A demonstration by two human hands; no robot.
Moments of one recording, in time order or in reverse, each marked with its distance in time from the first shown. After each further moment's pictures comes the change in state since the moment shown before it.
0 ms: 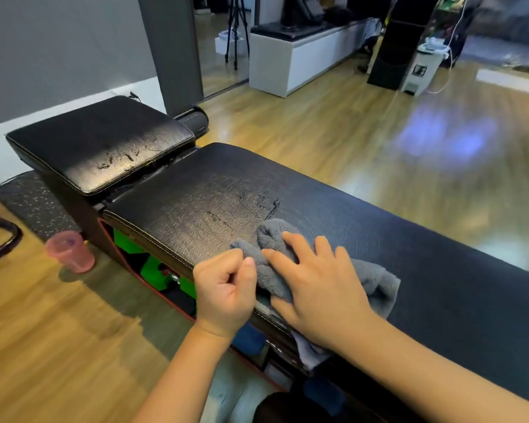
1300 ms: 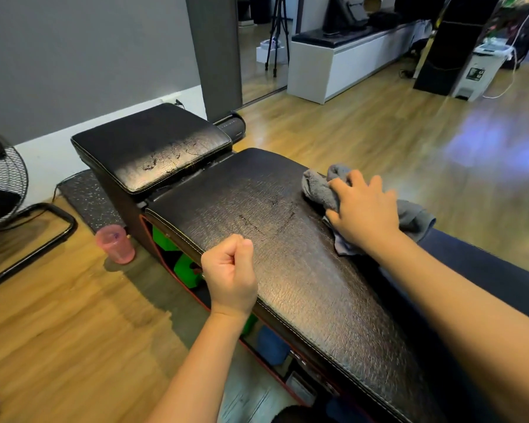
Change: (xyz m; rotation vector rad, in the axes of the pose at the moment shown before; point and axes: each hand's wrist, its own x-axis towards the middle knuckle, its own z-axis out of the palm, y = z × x) left_hand 0.018 -0.019 -0.002 -0.152 0.230 -0.238; right_hand 0.126 0.089 0.045 -0.164 -0.004 0.262
